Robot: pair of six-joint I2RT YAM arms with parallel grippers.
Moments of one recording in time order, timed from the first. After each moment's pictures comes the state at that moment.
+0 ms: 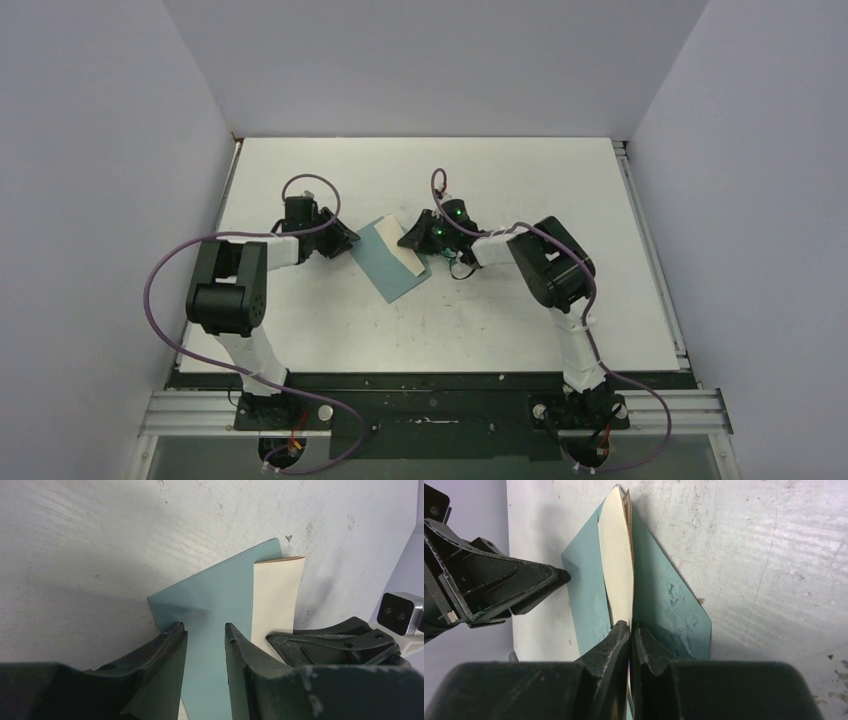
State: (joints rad) left arm -0.10 1.81 0.88 0.13 0.29 -0.86; right arm 0.59 2.19 1.21 0.46 -0.37 0.87
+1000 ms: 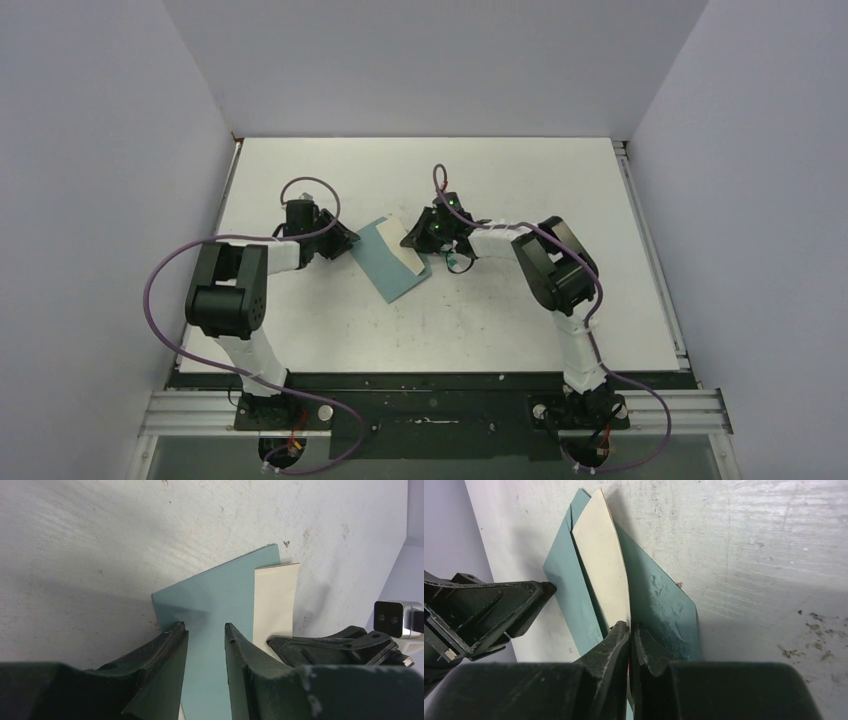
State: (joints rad) left arm -0.10 1.80 0.85 0.19 0.25 -0.89; right arm 0.60 2.17 1.33 0.14 -0.28 0.94
